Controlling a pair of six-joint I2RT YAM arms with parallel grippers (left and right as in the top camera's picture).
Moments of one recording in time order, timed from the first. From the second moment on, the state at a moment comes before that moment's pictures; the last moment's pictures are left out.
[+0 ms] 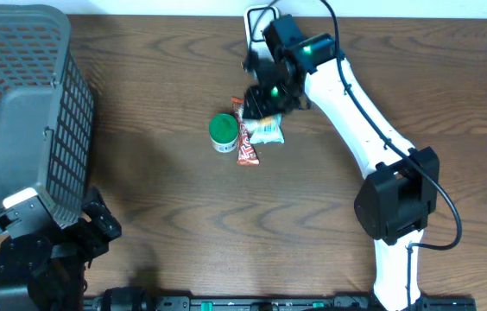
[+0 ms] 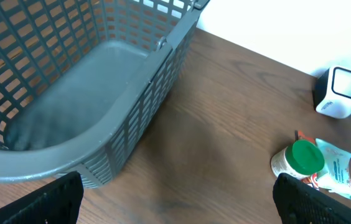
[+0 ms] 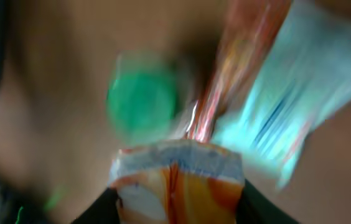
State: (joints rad) left arm 0.08 0.51 1.12 -1.14 -0.19 -0.31; right arm 0.46 2.15 2.04 -1.17 -0.40 0.08
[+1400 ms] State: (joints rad) left arm 0.08 0.51 1.12 -1.14 -0.19 -0.31; right arm 0.37 2.55 2.04 0.19 0.14 0.01
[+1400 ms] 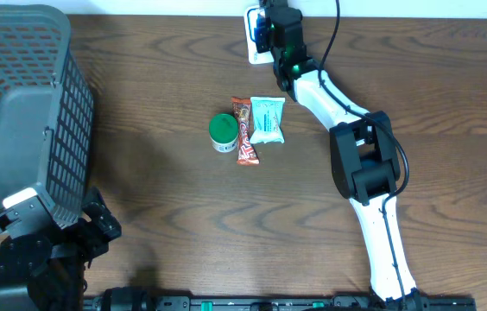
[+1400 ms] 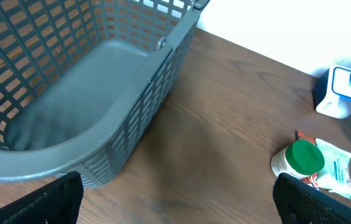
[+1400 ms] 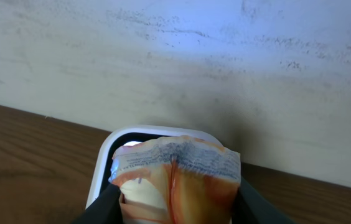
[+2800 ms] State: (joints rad) left arm 0.08 0.51 1.12 -1.14 -0.19 -0.31; right arm -0.55 2.14 1.76 -0.88 0.67 0.09
